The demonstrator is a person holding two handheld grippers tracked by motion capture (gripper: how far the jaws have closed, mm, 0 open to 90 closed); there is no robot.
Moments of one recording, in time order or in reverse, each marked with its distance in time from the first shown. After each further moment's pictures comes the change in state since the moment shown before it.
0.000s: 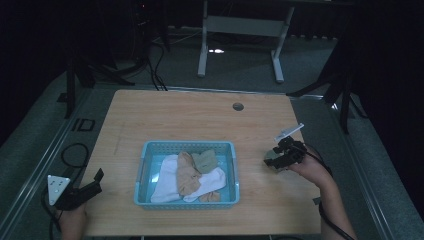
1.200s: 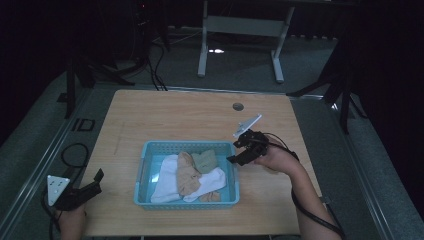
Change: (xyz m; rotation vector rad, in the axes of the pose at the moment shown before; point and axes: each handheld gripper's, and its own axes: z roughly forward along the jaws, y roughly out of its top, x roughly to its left) left arm 0.001 0.000 -0.001 -0.001 -0.014 -0.004; right arm 0.083 0.098 0.012 -0.036 0.135 -0.242
